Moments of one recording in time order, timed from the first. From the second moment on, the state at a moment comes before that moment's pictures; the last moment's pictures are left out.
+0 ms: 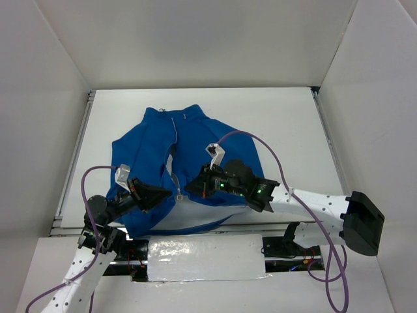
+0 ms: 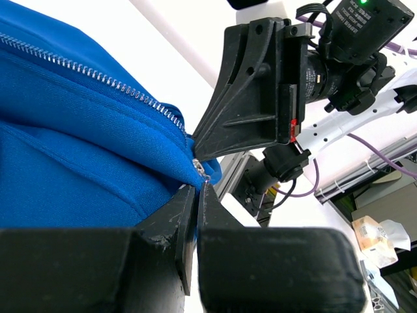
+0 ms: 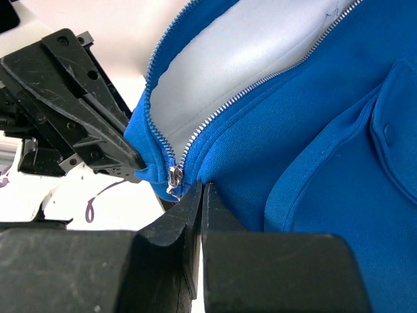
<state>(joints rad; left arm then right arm) -0.30 0.11 0.15 0.12 0.69 -0.79 1.03 1.19 0.70 0.23 -0.13 0.77</state>
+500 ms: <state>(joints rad) -0.30 0.12 0.13 0.15 0.74 -0.79 1.02 1.19 0.70 0.24 -0.16 0.74</state>
